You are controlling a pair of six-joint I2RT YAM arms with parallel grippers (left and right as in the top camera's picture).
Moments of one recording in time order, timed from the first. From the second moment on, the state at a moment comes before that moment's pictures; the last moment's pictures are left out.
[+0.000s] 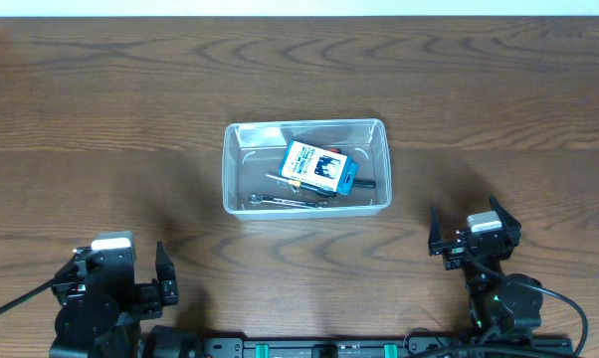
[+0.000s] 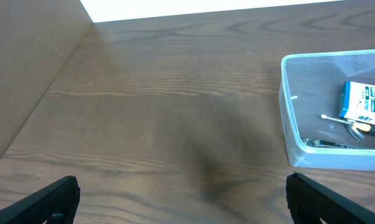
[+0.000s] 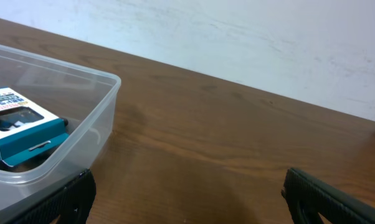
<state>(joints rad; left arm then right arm) -0.17 0.32 0.91 -1.14 -0.32 -0.01 0.07 0.01 0.06 -0.19 -0.05 -0.20</state>
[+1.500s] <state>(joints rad) -0.09 0.01 0.02 -0.09 -0.14 -0.08 0.07 0.01 0.06 -0.19 -0.05 -0.20</state>
